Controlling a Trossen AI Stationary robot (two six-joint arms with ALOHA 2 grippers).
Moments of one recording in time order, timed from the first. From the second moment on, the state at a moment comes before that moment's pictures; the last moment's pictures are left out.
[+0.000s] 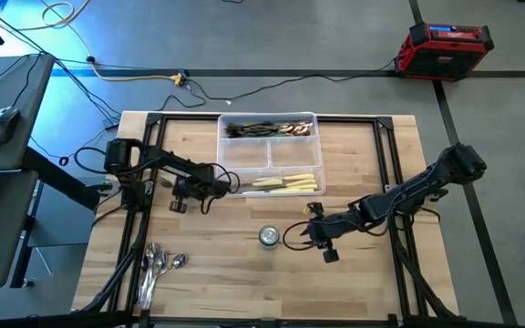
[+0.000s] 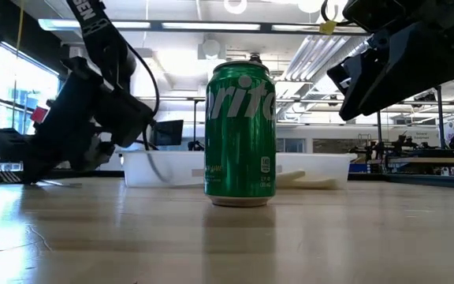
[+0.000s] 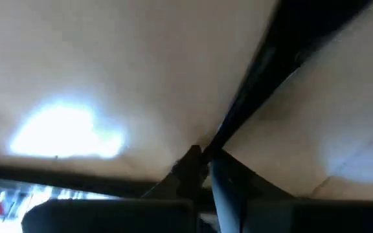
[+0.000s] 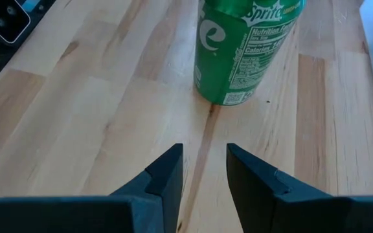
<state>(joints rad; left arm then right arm) 0.12 1.81 0.81 -1.20 -0.34 0.15 0.41 1.42 0.68 -0.04 0.10 0.09</state>
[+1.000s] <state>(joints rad) 0.29 1.70 1.50 -1.14 -0.61 0.19 0.41 1.42 0.68 -0.04 0.10 0.09</state>
